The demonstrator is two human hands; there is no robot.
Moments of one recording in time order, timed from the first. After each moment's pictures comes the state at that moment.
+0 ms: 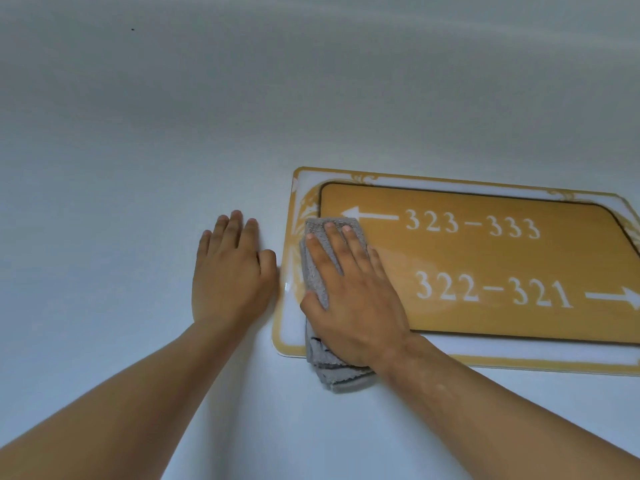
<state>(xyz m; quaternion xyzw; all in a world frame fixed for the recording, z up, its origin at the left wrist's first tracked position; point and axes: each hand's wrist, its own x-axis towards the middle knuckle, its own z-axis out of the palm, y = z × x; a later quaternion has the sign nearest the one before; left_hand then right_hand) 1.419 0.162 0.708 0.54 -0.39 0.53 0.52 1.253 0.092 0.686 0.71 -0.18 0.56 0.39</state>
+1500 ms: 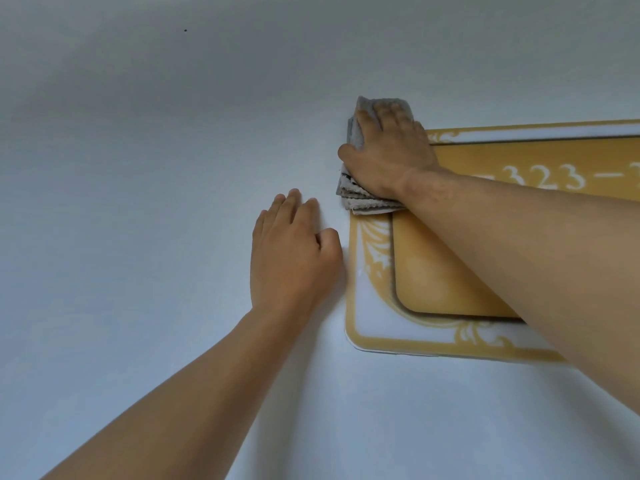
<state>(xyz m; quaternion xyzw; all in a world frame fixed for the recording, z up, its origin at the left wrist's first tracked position) 1.426 0.161 0.707 0.48 -0.40 0.53 0.57 1.303 0.115 0.856 0.68 -0.22 0.61 0.33</state>
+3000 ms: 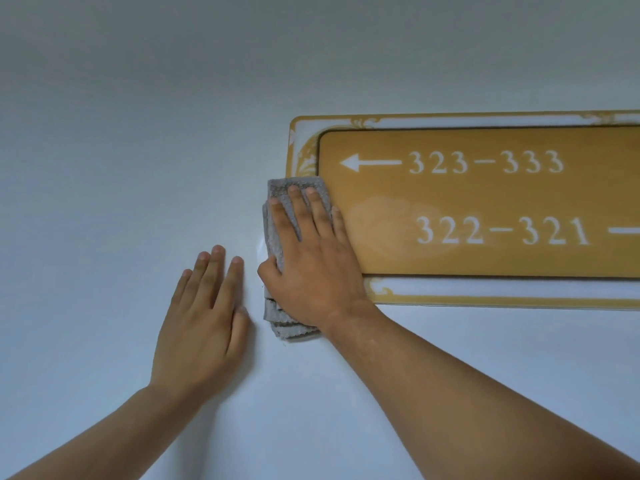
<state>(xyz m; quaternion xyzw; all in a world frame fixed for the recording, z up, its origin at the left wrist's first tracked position) 1.440 0.187 0.581 0.59 -0.45 0.55 0.39 1.299 0.110 0.667 0.70 -0.16 0.60 0.36</state>
